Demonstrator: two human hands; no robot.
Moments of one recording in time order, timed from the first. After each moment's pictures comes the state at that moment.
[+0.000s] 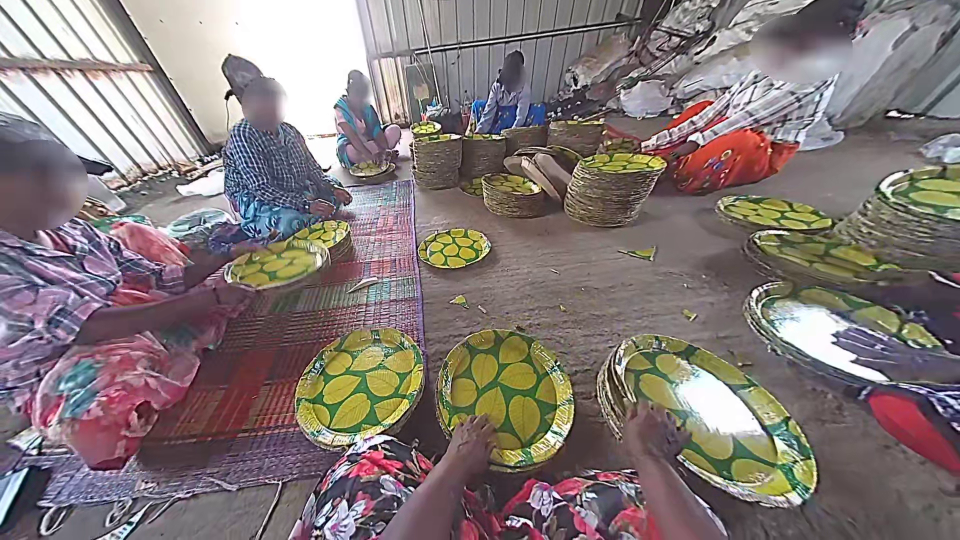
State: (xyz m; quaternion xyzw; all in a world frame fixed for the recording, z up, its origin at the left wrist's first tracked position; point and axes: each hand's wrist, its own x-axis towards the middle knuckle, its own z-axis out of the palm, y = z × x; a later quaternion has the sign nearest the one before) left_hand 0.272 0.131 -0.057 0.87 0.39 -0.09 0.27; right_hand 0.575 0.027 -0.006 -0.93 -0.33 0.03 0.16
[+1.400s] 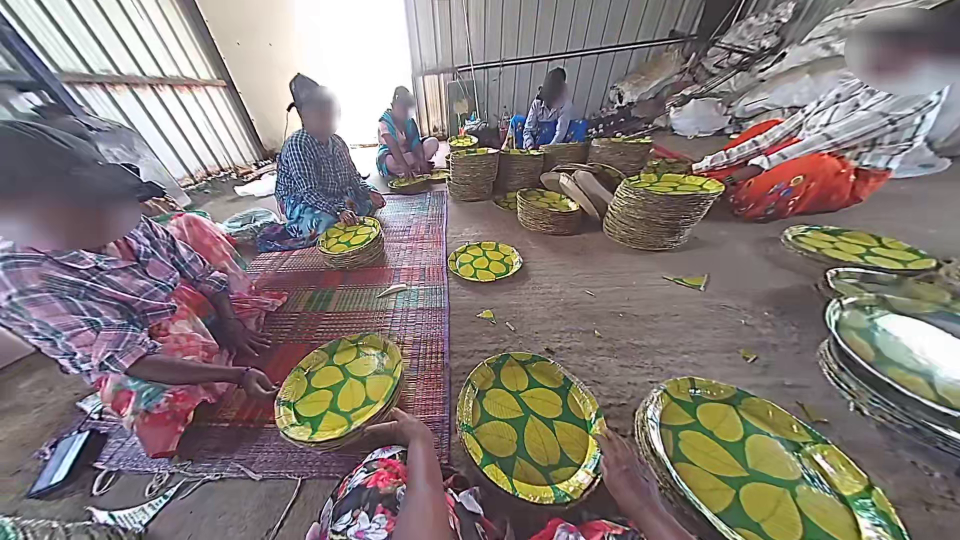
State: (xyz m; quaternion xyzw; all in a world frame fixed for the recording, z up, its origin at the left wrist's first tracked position) left_hand 0.199 0.202 -0.035 0.09 0.75 0.61 0.26; right_hand 0.535 0.052 -0.044 -0.79 -0.59 0.13 0.05
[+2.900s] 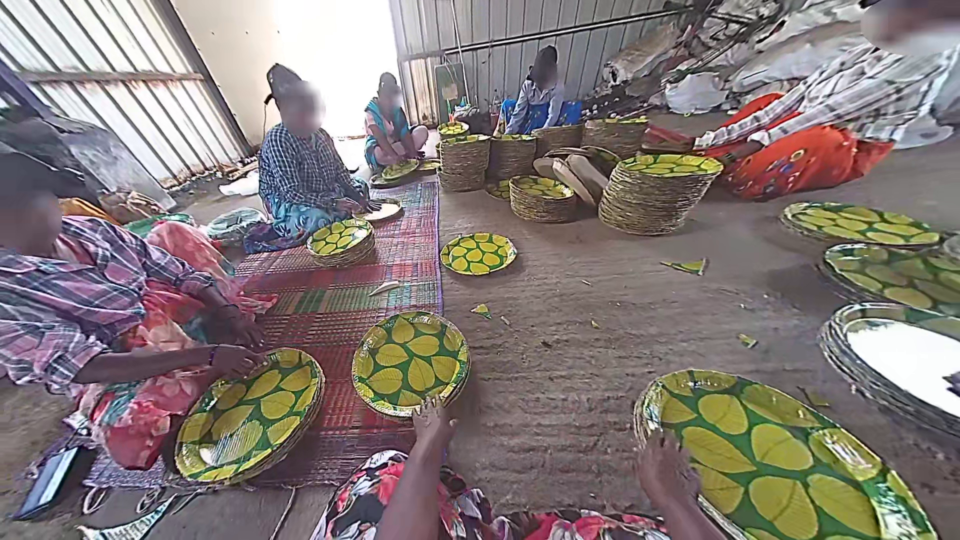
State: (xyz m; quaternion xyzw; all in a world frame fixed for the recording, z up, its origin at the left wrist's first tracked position) left_hand 0.213 0.219 -0.034 0.68 0.67 -0.10 0.26; right_hand 0.569 0.055 -0.025 -0.91 -0.38 0.14 0.03
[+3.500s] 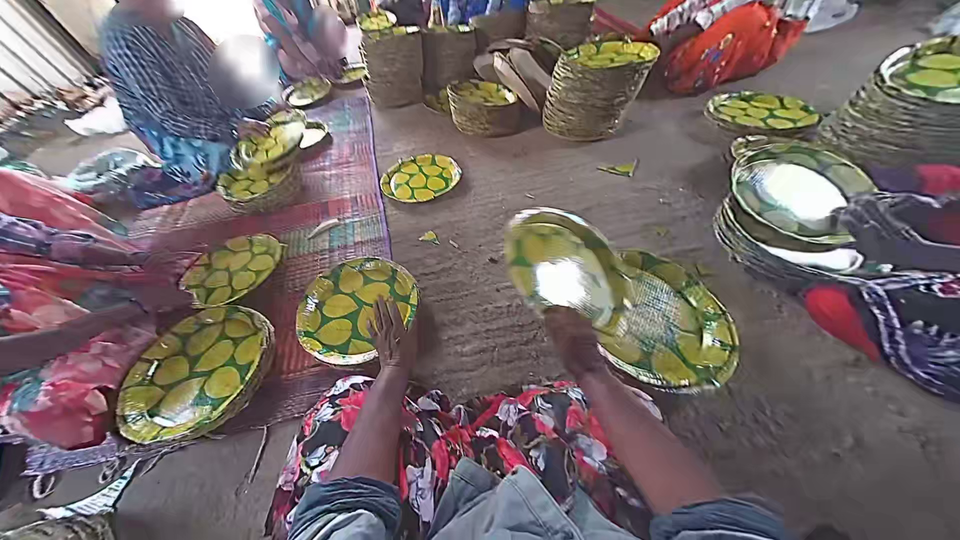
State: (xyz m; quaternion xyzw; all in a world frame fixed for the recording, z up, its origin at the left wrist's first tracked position) left_hand 0.229 0.175 -0.015 0.77 0.61 0.19 0.07; right_hand 0.542 0.035 -0.006 -0.76 -0.59 -0.01 0.27
